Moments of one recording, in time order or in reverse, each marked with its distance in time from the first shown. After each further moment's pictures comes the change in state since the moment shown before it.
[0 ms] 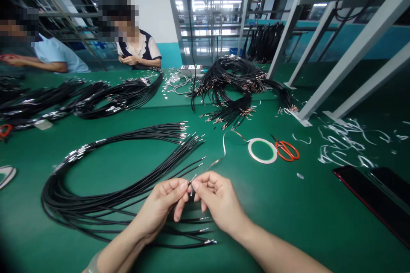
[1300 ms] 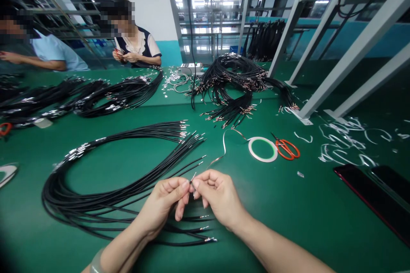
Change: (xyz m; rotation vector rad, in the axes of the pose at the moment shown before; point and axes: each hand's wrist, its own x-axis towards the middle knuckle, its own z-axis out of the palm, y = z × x) left_hand 0.001 -0.004 0.001 -0.019 0.023 -0.014; right_hand 0.002 0.002 -0.001 0.037 0.006 0.043
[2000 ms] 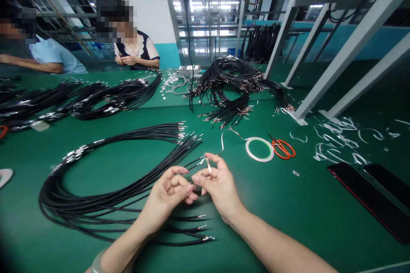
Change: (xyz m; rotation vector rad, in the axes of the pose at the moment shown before) left_hand 0.005 -0.004 0.002 0.023 0.043 0.151; right_hand 0.011 0.003 -0.002 0.211 0.112 -0.054
